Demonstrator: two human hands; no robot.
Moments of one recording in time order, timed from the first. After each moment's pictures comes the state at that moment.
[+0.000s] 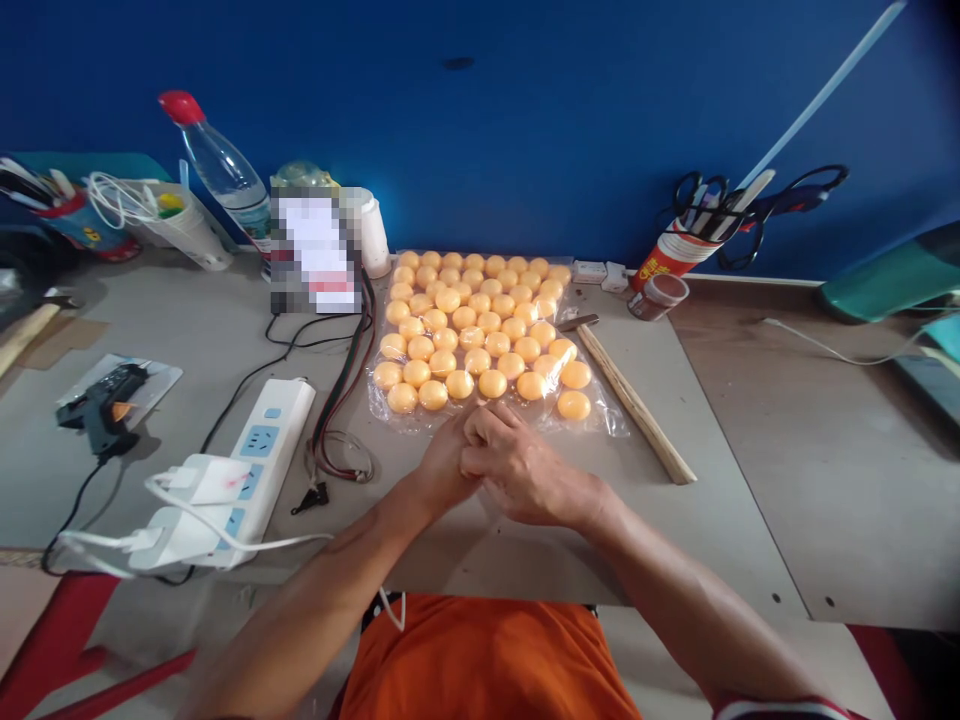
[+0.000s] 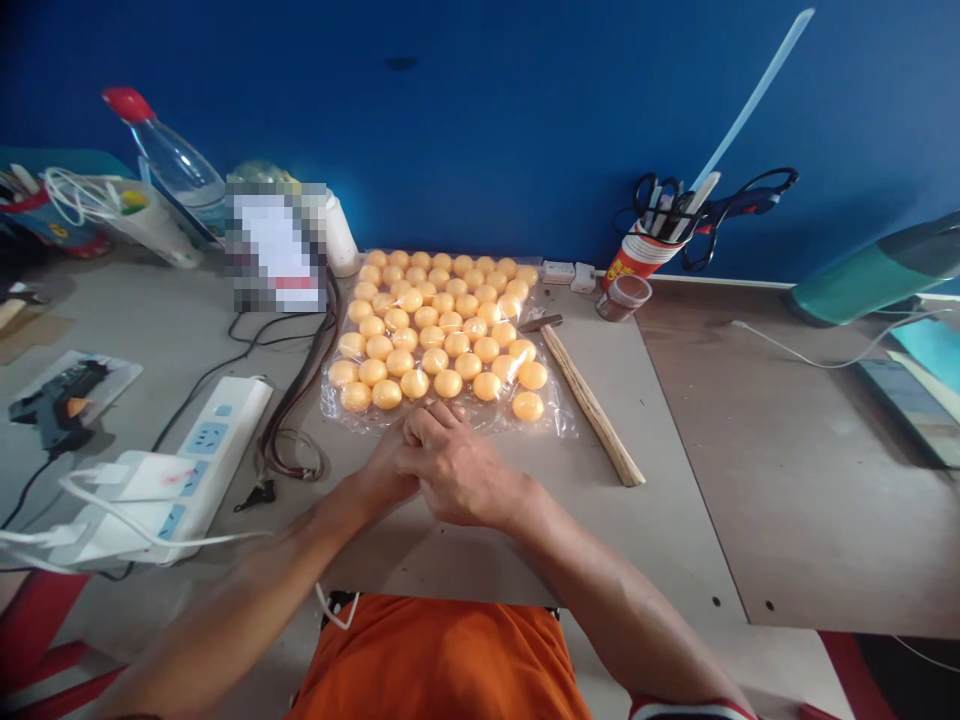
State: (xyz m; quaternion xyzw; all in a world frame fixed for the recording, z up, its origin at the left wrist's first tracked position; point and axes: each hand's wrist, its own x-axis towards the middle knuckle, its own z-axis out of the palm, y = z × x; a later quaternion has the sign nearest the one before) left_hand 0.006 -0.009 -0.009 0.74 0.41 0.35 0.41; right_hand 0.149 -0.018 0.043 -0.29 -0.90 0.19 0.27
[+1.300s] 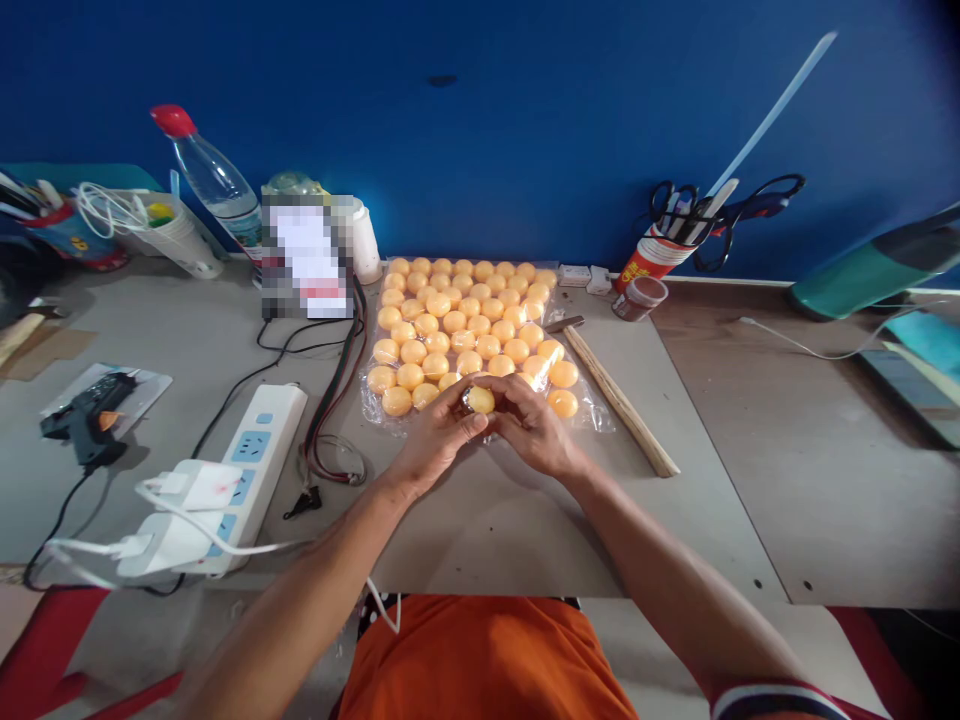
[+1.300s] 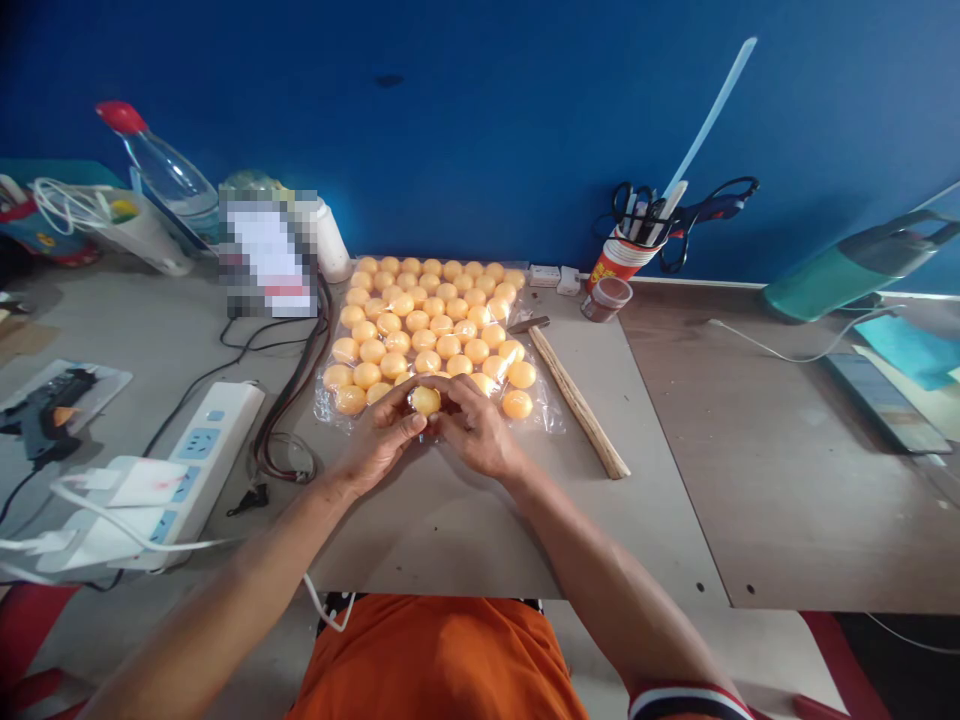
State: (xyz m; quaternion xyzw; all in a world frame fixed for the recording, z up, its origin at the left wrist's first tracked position) left_hand 0.003 0.003 0.014 0.40 0.33 0.46 0.73; right_hand 0.170 0.001 0.015 -0.43 -0.64 0.46 0.44
